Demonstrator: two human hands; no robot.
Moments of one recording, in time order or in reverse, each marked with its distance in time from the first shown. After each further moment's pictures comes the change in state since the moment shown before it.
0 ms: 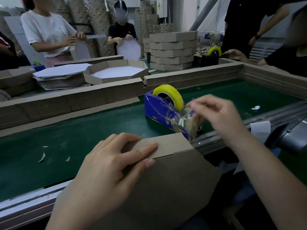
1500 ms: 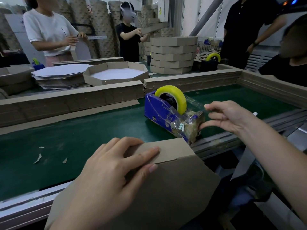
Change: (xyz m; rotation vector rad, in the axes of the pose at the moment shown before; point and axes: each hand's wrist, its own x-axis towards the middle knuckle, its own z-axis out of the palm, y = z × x) left_hand 0.001 0.002 0.004 0.040 0.031 0.020; right_hand 0.056 0.039 -0.037 0.588 -0.110 0.578
